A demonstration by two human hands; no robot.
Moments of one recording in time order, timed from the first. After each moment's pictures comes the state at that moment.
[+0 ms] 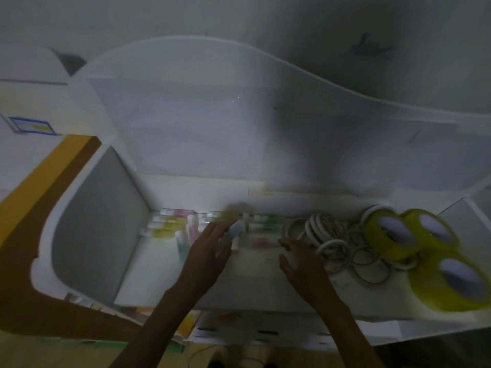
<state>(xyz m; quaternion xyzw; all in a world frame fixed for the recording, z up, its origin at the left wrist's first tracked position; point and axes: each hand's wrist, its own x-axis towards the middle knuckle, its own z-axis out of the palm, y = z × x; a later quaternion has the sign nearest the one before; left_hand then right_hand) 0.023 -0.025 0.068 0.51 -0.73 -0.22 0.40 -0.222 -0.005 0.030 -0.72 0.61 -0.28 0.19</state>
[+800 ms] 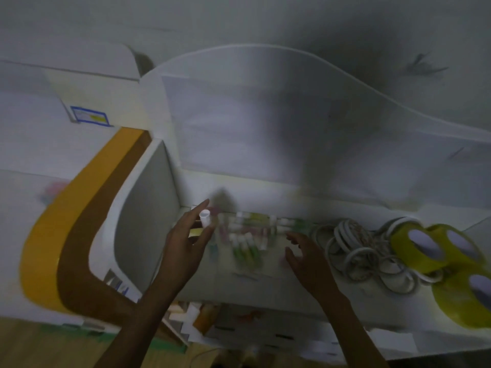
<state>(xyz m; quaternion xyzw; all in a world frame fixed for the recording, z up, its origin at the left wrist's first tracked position) 0.120 -0.012 0.099 0.53 -0.62 -0.26 0.52 -0.158 -0.023 0.042 -0.69 0.64 -0.29 0.20</state>
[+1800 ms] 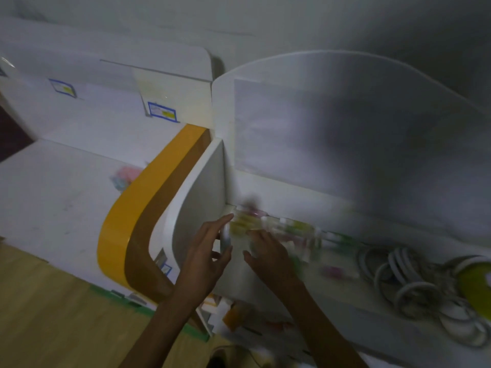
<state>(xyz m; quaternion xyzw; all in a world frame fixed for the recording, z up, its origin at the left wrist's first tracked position) 0.162 0.021 0.087 0.58 -0.66 -0.14 0.46 0.002 -0.053 0.019 -0.83 0.50 -0.17 0.17</state>
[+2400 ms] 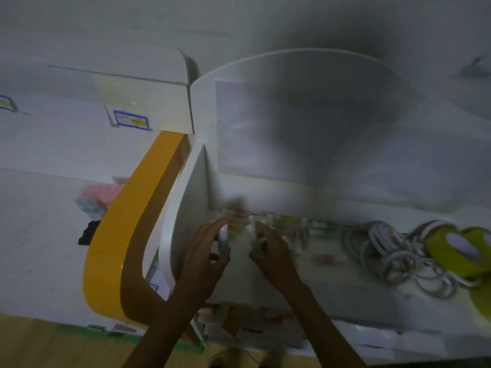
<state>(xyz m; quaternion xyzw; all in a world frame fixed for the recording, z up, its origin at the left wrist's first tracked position) 0.176 -0.001 0.075 0.53 -0.68 -0.16 0.47 -0.004 -0.041 0.037 -0.68 0.58 -0.33 0.31</state>
